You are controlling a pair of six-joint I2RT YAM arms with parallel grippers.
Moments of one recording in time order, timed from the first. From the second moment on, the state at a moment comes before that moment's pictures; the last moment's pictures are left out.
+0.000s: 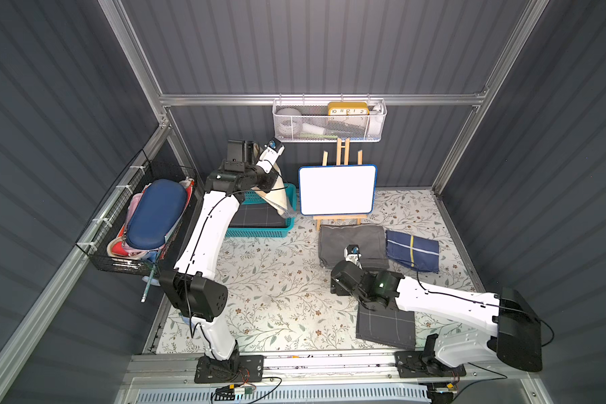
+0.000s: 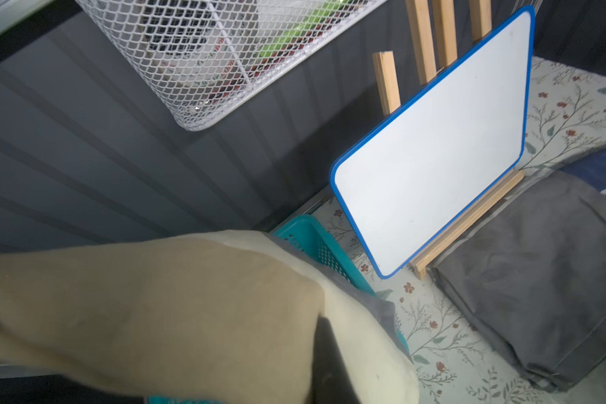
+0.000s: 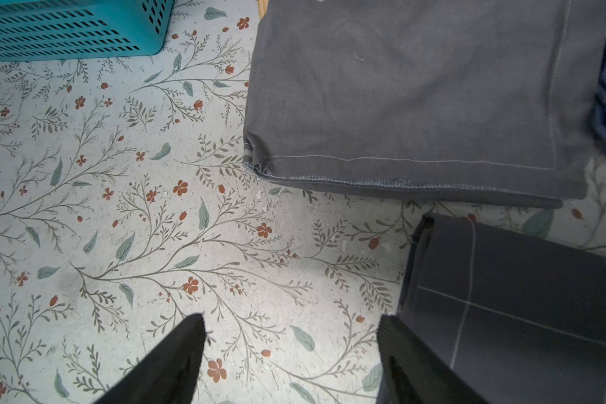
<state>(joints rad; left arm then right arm) -0.26 1.80 2.05 -0.78 0.18 0.52 1.03 1.37 0.92 -0.54 0.45 0.88</state>
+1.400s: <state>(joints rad) -0.10 1.99 1.90 -0.73 0.30 0.62 1.03 1.46 0.94 -0.55 0.40 0.92</state>
